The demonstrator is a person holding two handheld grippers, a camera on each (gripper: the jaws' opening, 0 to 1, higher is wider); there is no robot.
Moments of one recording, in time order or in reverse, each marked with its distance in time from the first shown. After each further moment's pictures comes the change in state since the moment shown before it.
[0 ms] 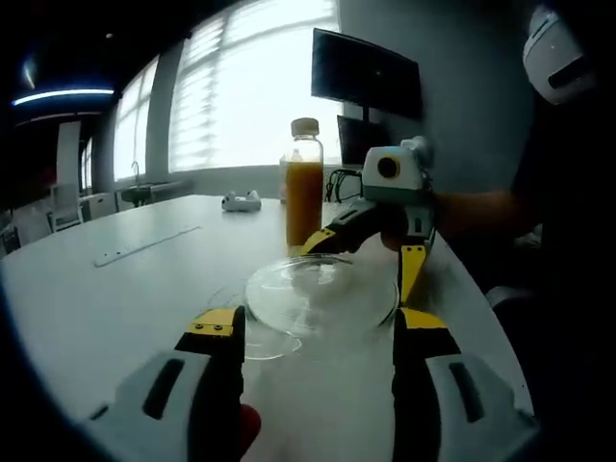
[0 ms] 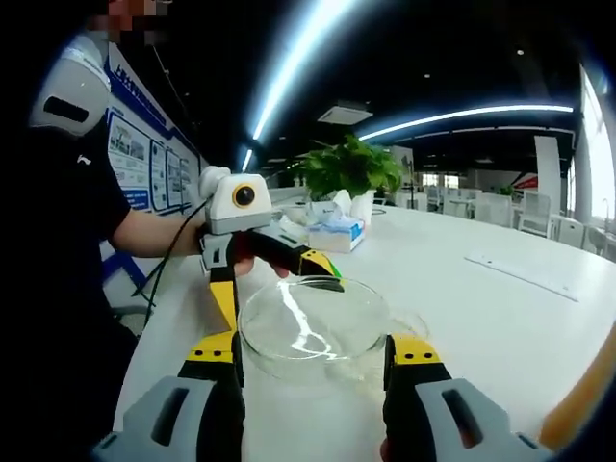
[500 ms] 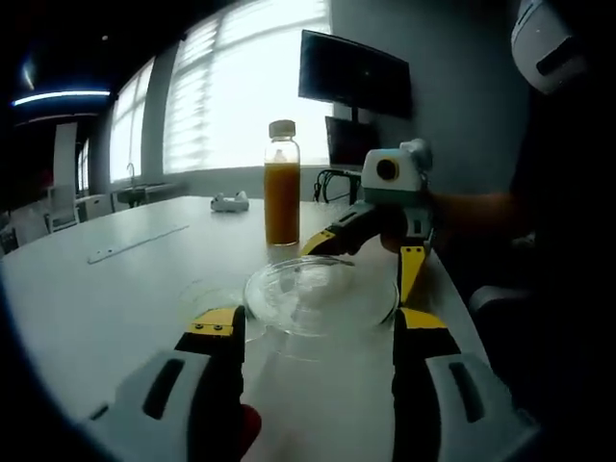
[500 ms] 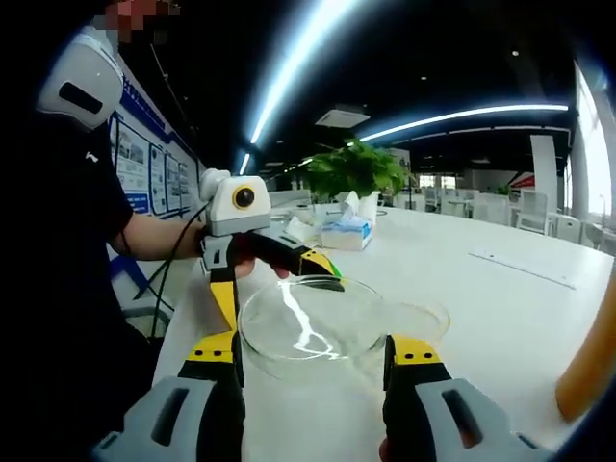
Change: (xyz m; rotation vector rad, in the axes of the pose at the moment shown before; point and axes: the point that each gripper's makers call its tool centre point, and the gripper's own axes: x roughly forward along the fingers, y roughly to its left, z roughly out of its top) left arm -0.007 -0.033 -0.003 0.003 -0.006 -0.015; right arm -0.016 0.033 -0.004 0.006 -0.007 -0.012
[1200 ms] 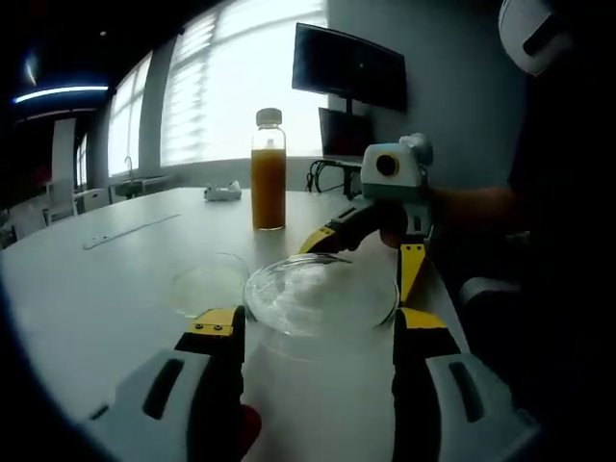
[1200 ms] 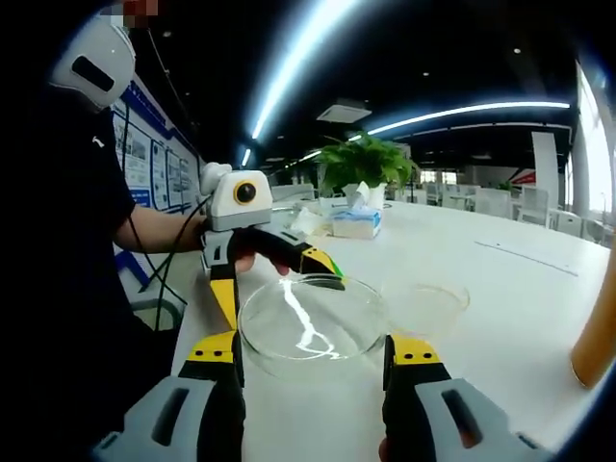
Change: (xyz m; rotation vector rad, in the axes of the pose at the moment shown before) left arm -0.007 -0.023 -0.020 -0.007 0.035 -0.009; right arm -0.003 0.026 -0.020 0.011 0.019 0.005
